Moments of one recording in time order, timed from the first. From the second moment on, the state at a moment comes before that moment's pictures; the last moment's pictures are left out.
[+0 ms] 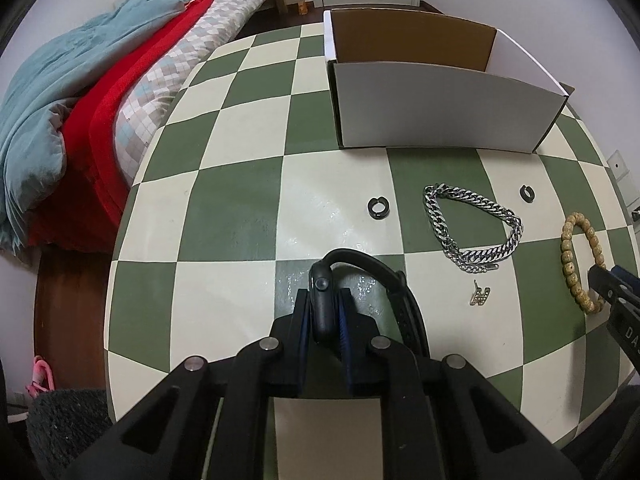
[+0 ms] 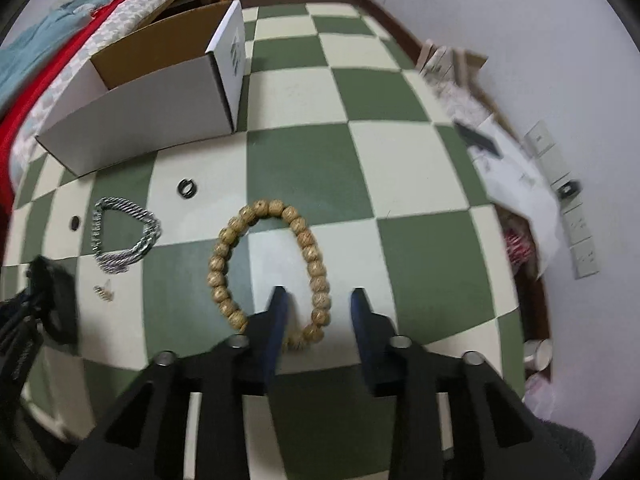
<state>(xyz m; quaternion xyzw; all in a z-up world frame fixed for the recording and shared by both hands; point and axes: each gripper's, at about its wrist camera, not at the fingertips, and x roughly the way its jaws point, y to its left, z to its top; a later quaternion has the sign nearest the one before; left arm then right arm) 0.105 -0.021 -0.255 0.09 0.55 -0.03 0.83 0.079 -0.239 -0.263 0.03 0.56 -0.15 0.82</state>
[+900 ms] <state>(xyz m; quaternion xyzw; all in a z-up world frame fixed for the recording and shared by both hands) 0.111 -0.025 -0.189 0.06 0.50 -0.04 0.86 0.074 -0.220 -0.207 0.03 0.49 -0.12 0.86</state>
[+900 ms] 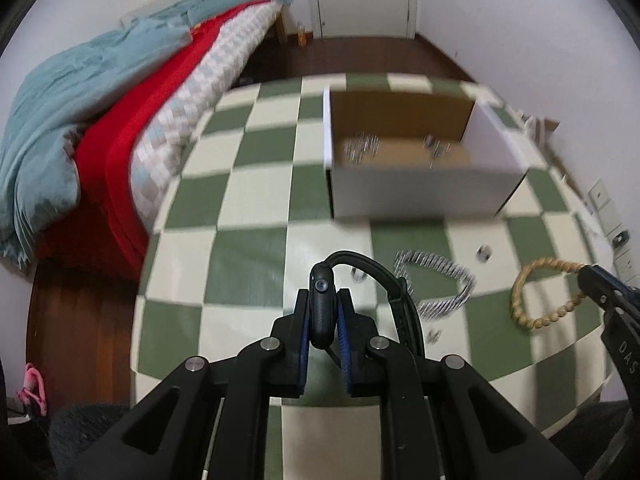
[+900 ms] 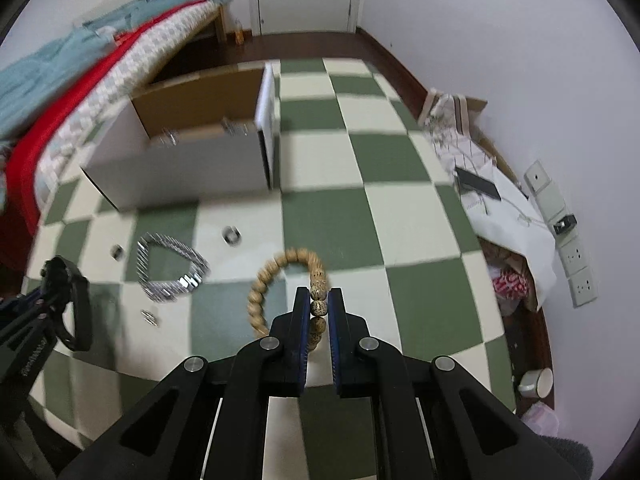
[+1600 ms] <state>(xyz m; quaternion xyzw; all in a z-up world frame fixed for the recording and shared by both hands) 0.243 -0.036 -0.108 0.01 0.51 -0.12 0.85 0.188 -0.199 -0.079 0.09 0.44 0.02 0.89</state>
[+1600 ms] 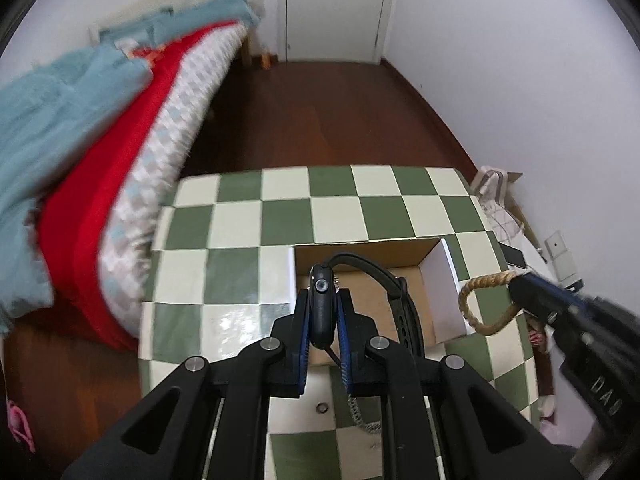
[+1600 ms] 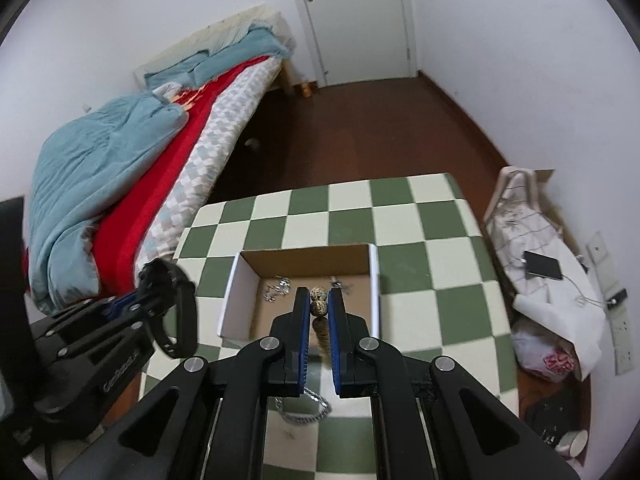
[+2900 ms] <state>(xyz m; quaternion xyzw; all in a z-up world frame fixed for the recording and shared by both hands) 0.266 -0.022 -0.145 0.05 0.52 -0.03 0.85 0.237 -0.211 -0.163 0.01 0.57 -0.06 0.82</state>
